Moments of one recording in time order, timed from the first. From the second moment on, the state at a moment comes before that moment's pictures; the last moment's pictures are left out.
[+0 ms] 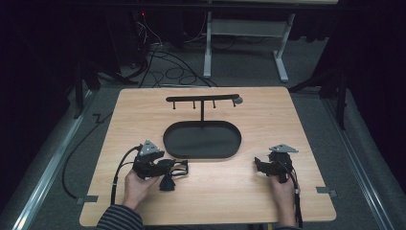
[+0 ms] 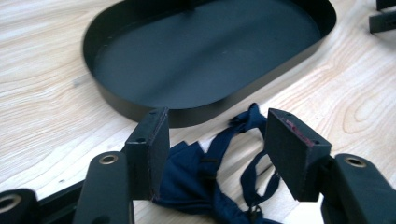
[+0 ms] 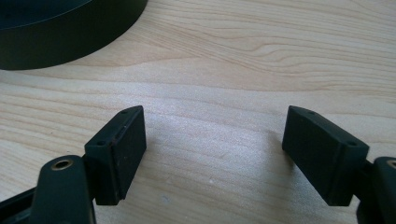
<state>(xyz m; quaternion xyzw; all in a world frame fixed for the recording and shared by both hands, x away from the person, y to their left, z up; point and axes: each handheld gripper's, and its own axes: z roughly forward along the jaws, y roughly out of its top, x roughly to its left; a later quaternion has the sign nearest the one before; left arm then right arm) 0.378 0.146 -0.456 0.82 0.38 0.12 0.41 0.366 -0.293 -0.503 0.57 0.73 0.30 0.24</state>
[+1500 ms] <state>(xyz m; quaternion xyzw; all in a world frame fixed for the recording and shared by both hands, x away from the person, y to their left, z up) 0.395 0.127 -0.487 0.87 0.35 0.10 0.35 0.366 -0.292 -0.503 0.57 0.73 0.30 0.24</state>
